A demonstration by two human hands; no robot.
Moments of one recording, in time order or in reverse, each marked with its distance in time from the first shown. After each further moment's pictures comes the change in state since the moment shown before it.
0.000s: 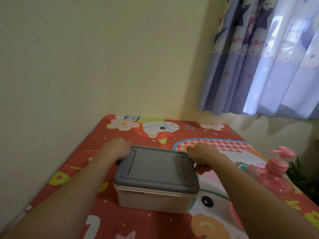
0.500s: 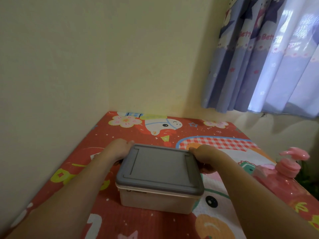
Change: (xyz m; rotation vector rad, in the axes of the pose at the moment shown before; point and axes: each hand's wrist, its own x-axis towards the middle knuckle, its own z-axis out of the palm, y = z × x) left_hand 0.014 -0.011 0.014 -0.191 -0.049 0.025; right_hand 0.025 0.008 0.011 0.401 -0.118 0.159
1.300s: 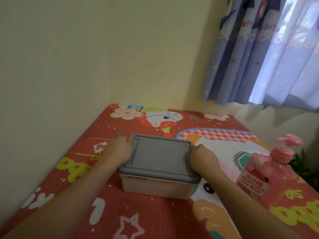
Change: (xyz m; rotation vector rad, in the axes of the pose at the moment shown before) left_hand -0.043 -0.009 0.028 0.068 0.313 0.029; right_hand -0.002 0.038 0.051 -0.369 0.429 -0.198
